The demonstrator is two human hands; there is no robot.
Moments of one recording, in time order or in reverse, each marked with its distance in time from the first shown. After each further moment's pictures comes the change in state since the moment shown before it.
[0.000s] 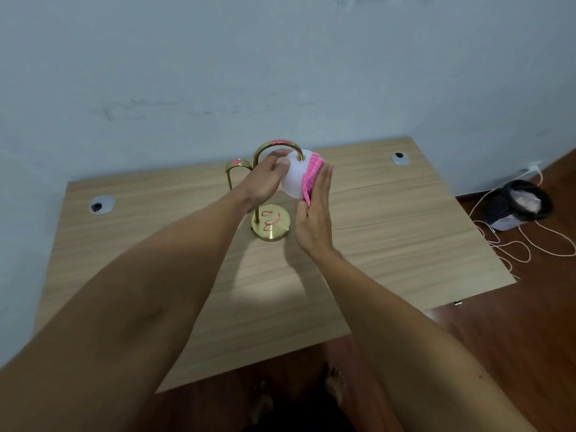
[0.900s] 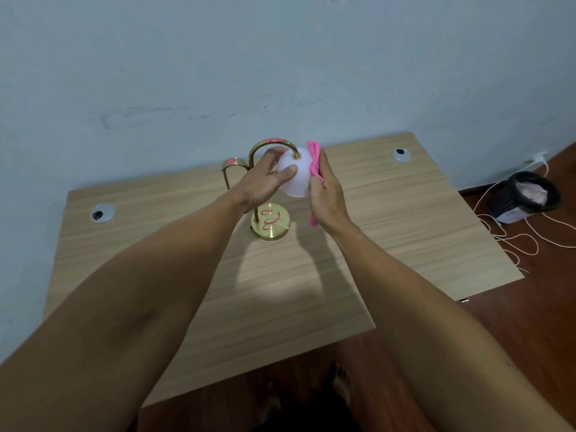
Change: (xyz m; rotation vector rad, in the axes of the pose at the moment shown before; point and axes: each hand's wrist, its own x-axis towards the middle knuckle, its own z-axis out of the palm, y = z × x) left_hand 0.007 -0.003 -0.006 0.048 -0.048 0.012; right_hand 0.044 -0.016 -0.037 0.127 -0.113 0.108
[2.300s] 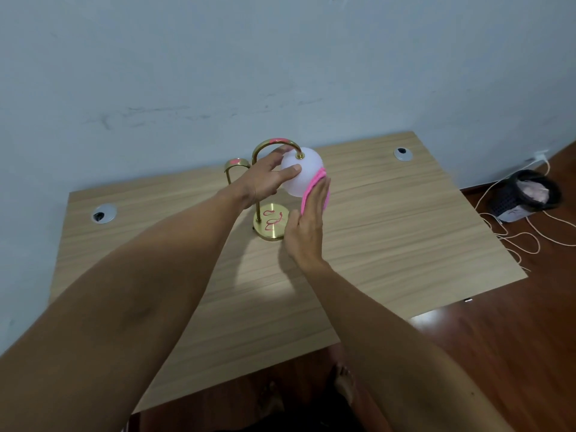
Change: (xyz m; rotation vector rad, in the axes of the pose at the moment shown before) left_hand 0.001 0.010 -0.008 0.007 -0.047 -0.051; right_hand -0.050 0.017 0.067 -0.017 0.222 -0.018
